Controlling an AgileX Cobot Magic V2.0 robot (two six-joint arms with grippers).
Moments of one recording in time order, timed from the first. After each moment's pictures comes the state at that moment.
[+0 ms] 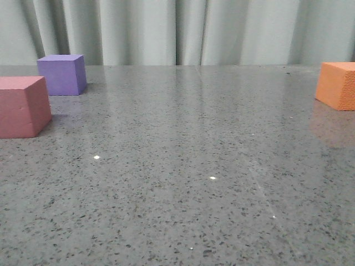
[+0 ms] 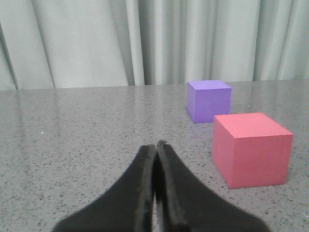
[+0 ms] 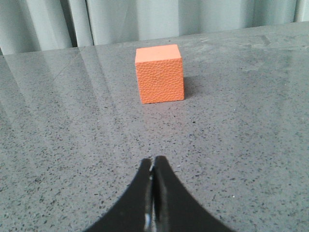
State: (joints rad) left arm -0.04 0.00 -0.01 0.15 0.05 -0.13; right arm 0.05 -0.01 0.03 0.01 0.16 0.14
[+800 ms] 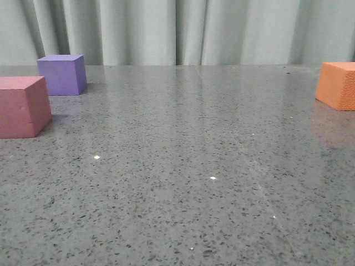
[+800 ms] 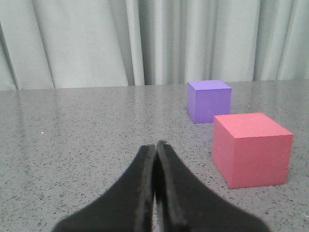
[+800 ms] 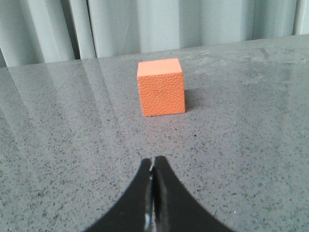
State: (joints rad) left arm -0.04 0.00 -0.01 0.15 0.05 -0.13; right arm 0.05 -0.01 0.03 0.01 0.10 0.14
